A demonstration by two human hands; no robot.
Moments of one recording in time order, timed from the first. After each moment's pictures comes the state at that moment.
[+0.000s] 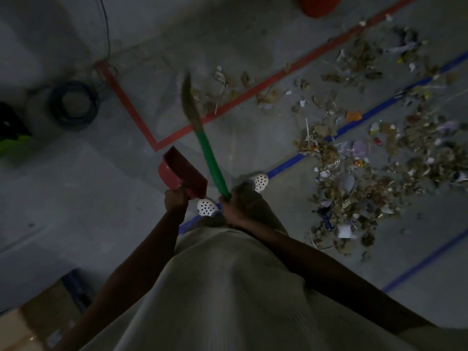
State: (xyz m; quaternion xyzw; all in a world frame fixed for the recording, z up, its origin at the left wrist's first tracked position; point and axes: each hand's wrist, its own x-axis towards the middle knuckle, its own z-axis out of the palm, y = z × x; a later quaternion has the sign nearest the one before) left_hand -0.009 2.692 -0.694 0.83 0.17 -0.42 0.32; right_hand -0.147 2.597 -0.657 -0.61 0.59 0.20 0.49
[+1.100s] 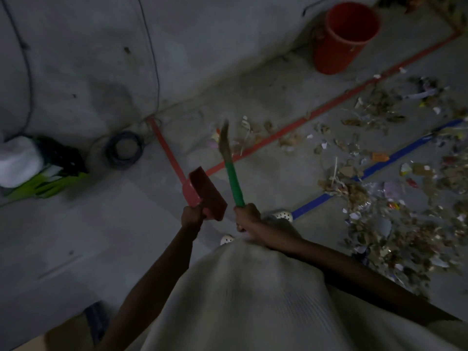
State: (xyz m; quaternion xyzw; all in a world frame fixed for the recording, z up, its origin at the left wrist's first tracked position) left_hand 0.016 2.686 -0.651 0.82 0.11 -0.43 0.36; right_hand -0.102 2.574 -0.638 -0.48 0.62 0.12 0.61
